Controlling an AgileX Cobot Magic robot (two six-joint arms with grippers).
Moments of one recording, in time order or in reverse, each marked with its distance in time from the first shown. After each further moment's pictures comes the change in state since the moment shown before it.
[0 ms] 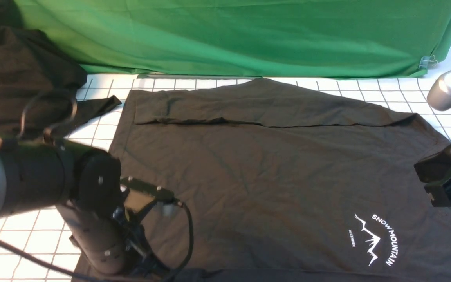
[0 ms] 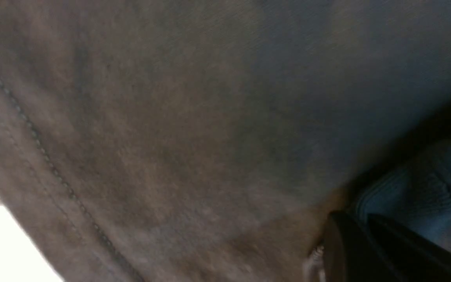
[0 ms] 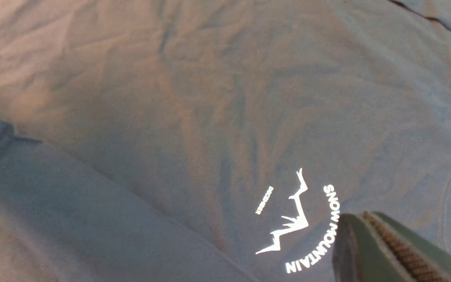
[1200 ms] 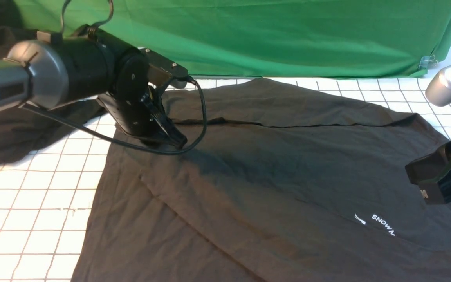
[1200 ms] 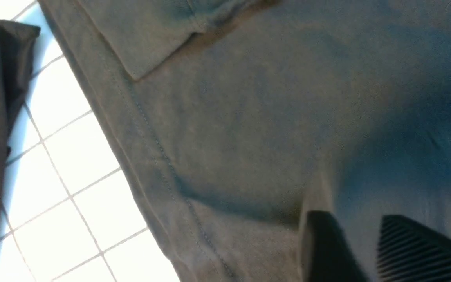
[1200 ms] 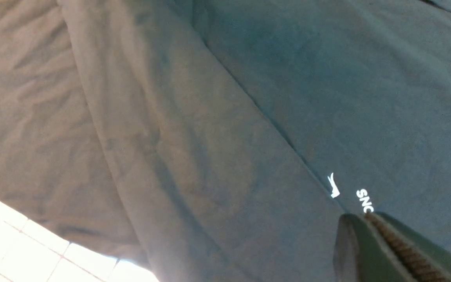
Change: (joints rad) right arm 0.000 0.000 0.000 0.078 -0.001 0.007; left arm 0.121 0.287 -0.533 0.384 -0.139 -0.059
